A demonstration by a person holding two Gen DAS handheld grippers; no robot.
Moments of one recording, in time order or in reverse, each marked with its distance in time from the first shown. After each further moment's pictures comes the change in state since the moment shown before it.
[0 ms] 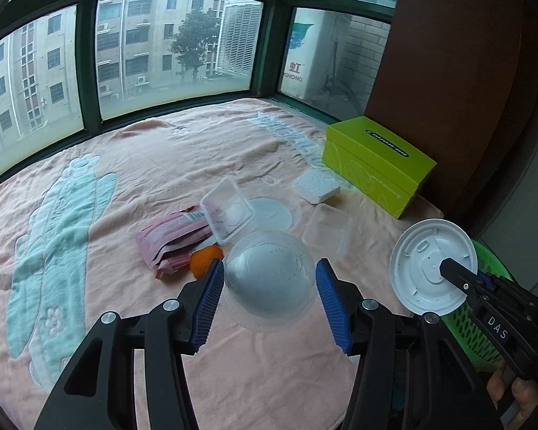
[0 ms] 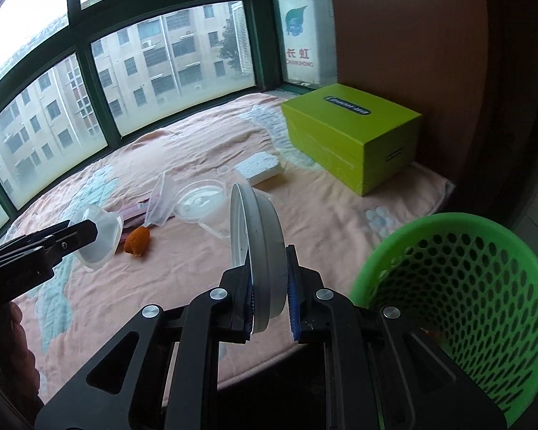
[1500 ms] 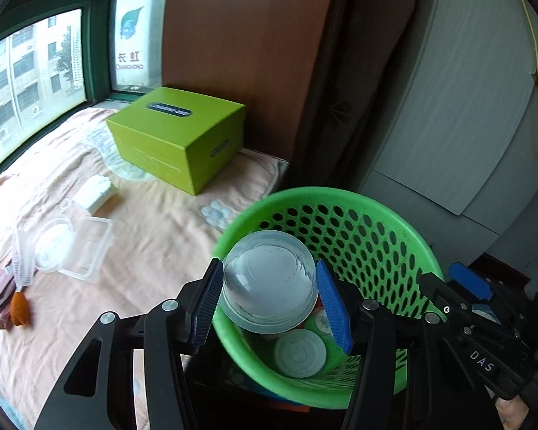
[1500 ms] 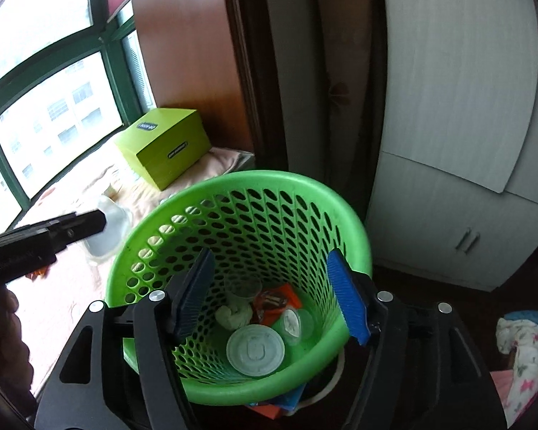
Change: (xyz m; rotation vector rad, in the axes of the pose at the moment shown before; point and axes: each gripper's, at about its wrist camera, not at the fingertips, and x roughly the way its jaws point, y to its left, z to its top) left arm 0.030 -0.225 -0.017 0.313 0.123 -0.332; right arm -0.105 -0.175 -0.072 0.296 -0.056 -0.316
